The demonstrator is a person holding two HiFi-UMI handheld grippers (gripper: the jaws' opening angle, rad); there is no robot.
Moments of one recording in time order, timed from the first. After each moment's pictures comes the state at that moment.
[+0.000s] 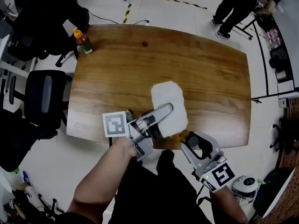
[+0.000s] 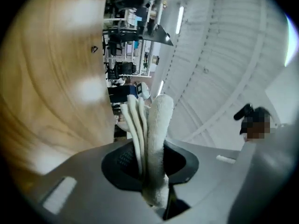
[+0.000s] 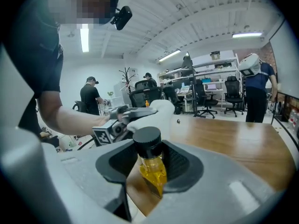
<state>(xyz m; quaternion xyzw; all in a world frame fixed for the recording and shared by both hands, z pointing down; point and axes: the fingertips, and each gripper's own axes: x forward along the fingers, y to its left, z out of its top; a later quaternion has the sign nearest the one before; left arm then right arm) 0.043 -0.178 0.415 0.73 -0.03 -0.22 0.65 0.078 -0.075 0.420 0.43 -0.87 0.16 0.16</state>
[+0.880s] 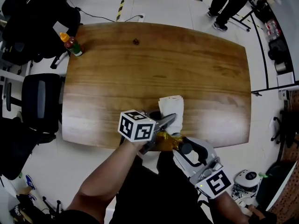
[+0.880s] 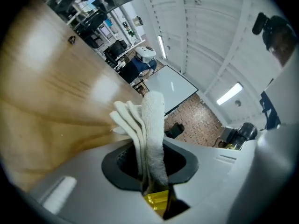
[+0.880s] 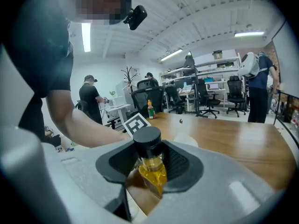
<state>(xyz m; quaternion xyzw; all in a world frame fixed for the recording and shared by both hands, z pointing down) 0.107 -0.150 0.541 0.87 -0.10 0.10 0.48 0.063 -0.075 0.414 0.42 -0.88 0.17 0.15</state>
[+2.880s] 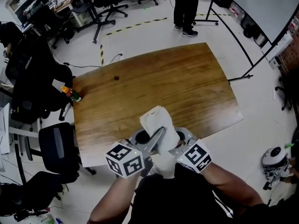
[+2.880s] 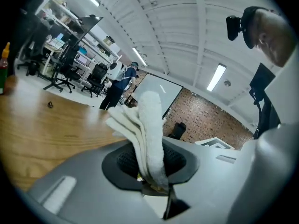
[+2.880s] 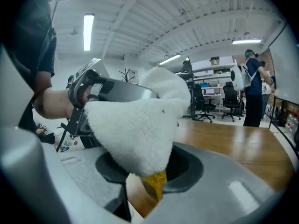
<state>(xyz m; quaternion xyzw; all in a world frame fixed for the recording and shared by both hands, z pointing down) 0.087 -0.091 0.366 0.93 -0.13 0.07 0.33 0.067 -0.071 0.432 0.45 -0.87 0.15 0.16</state>
